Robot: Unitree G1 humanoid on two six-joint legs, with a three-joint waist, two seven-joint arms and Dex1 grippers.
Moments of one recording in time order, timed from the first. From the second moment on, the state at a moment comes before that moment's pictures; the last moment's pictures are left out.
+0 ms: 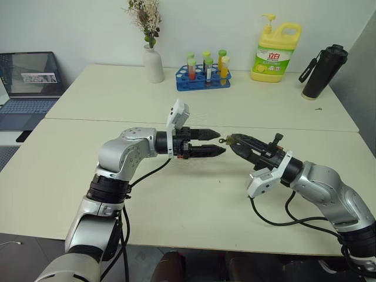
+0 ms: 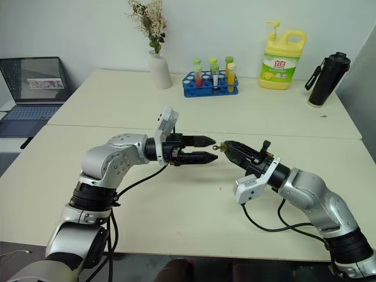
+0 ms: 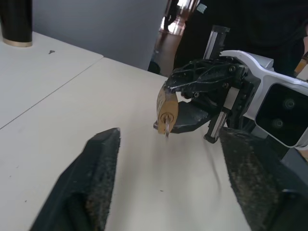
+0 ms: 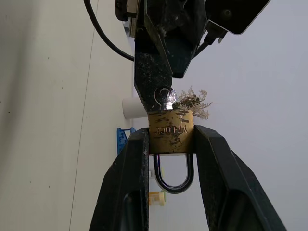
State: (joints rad) left arm -0.75 0.43 -0.12 0.06 -0.58 0.73 -1.15; right arm -0.29 -0.72 0.16 -0.27 -0.57 -0.51 0.31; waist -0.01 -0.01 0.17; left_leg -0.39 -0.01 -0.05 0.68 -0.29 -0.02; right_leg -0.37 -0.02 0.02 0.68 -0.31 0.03
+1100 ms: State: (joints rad) left arm -0.75 0.42 -0.14 0.07 -0.54 0.66 -1.17; right arm -0.28 -0.71 0.15 -0.27 -0.53 -0.51 0.37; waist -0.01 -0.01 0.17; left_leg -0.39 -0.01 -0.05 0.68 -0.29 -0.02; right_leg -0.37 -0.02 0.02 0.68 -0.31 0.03
